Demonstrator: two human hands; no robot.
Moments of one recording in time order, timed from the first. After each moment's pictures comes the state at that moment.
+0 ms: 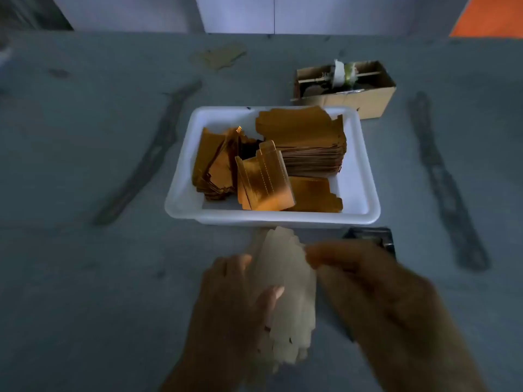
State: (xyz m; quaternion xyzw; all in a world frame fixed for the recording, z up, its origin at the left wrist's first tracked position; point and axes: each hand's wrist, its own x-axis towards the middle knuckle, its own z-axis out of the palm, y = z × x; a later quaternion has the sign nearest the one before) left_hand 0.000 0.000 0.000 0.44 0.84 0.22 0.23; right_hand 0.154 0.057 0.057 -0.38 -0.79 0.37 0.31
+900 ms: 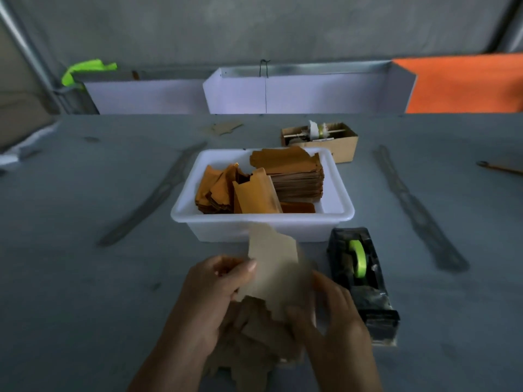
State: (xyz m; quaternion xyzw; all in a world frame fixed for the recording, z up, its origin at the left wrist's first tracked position) left_hand -0.006 -0.012 -0.018 0.27 0.70 0.52 0.41; right_hand 0.158 0.010 -0.056 -0.54 -0.69 0.34 0.35
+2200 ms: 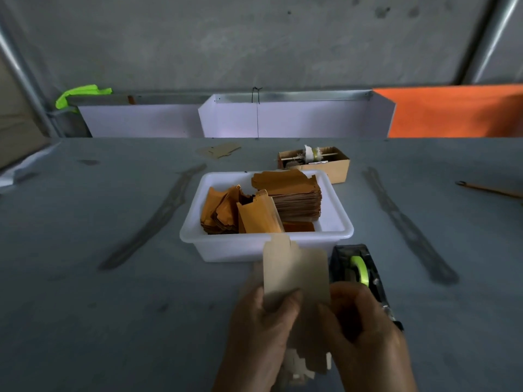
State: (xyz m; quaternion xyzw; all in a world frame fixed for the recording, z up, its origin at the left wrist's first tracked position) left_hand 0.039 -0.026 -0.011 0.33 0.68 0.55 0.36; right_hand 0.158 -0.007 -0.018 -0.50 -0.67 0.24 0.49
